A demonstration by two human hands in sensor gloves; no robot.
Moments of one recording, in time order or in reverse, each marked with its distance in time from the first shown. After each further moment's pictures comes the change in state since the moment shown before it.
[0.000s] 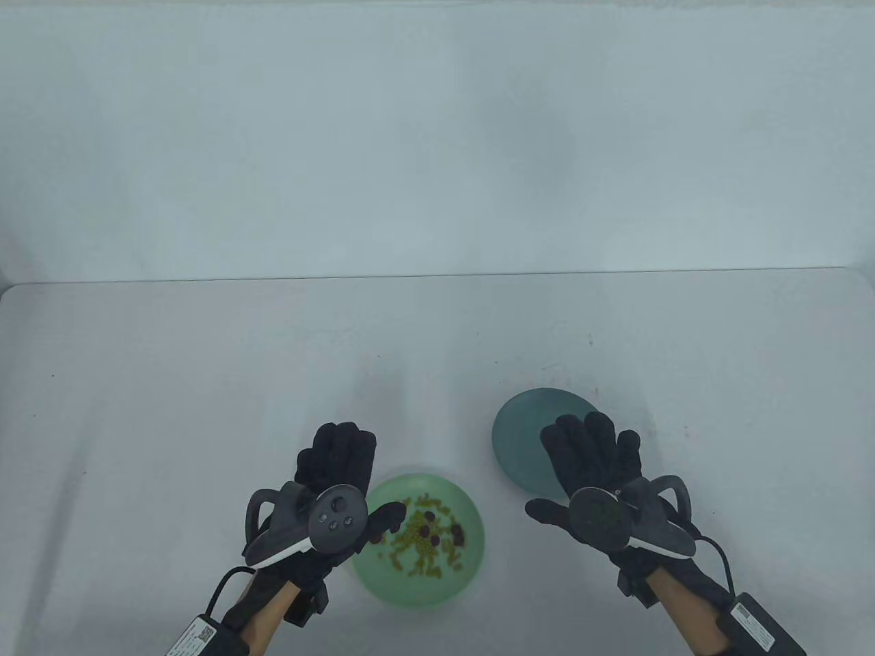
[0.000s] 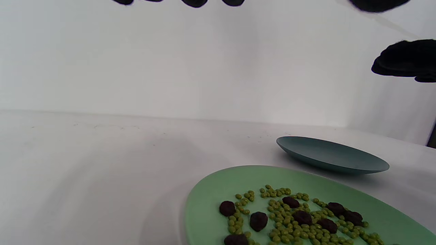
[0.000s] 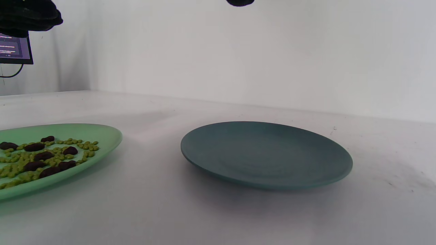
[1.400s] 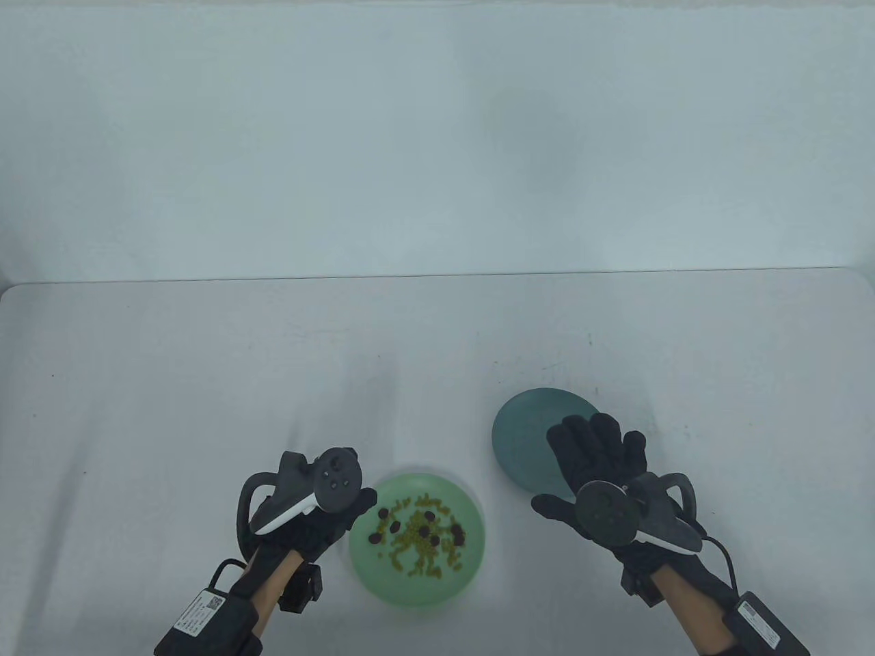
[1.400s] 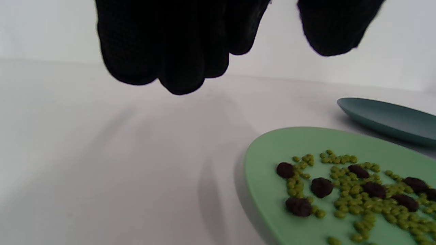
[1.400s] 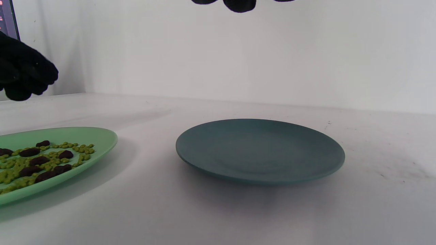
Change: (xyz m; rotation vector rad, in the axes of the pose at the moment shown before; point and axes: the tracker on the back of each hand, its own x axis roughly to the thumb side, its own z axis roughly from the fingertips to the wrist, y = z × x) left_hand -0.030 -0.021 -0.029 -0.218 0.222 0.023; right_hand -0.009 0.000 0.000 0.011 0.022 -0.030
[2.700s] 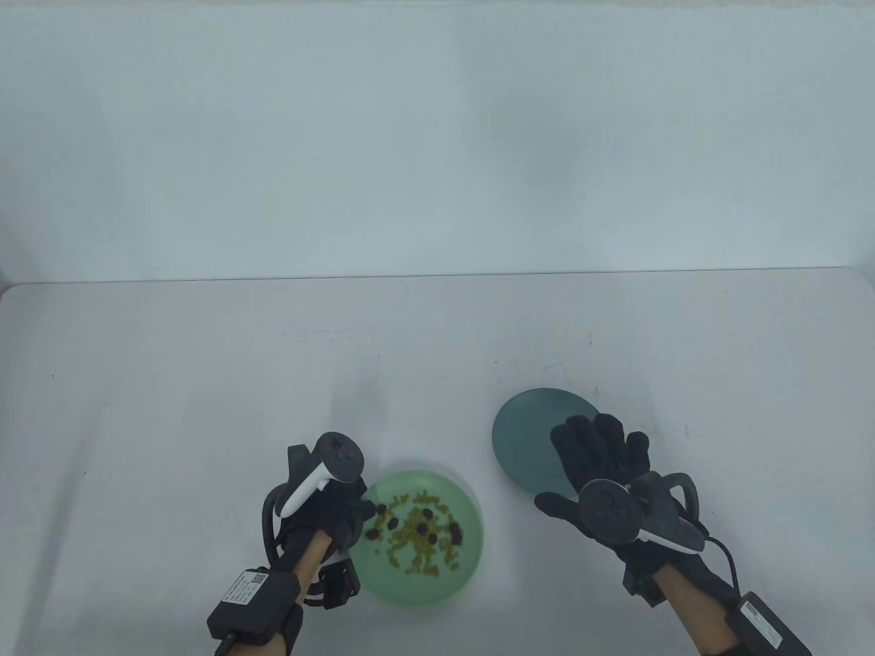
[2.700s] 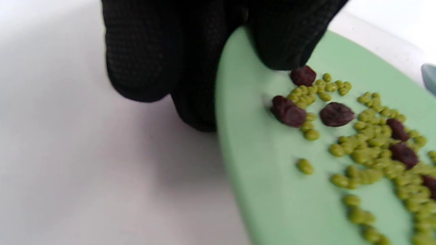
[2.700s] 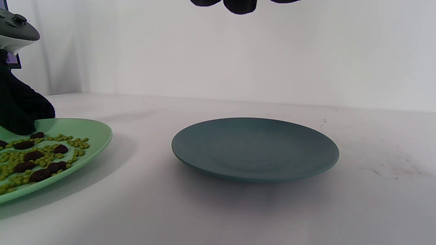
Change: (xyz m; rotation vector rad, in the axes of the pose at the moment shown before) left_hand -0.012 -0.047 -0.041 -0.290 0.238 0.387; right_hand -0.003 0.000 0.001 0.002 0.013 -0.001
